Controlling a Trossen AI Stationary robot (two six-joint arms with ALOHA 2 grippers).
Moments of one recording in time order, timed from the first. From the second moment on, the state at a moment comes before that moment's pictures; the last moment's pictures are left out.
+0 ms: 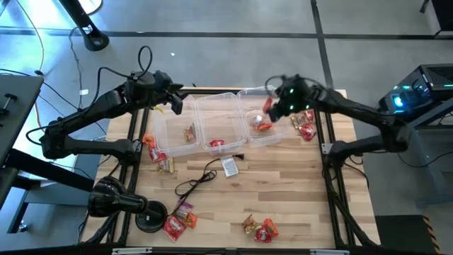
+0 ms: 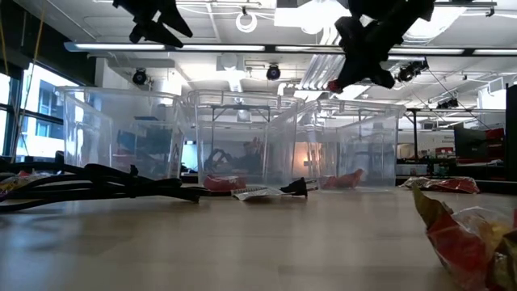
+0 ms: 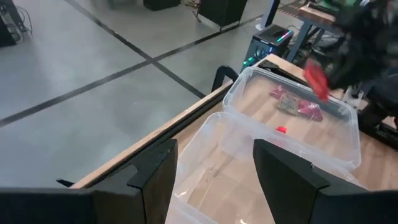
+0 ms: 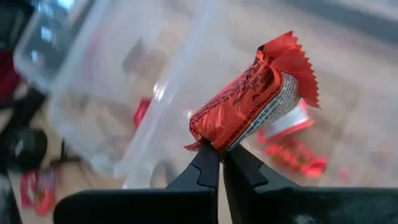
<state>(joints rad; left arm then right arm) 0.48 0.99 1.07 -0.51 -0.17 -0.21 -0.52 1.22 1.07 -0.67 -0.18 0.49</state>
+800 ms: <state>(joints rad) 0.49 1.00 1.07 -0.51 -0.16 -0.22 -0.50 1.18 1.26 -0.87 0.32 0.62</state>
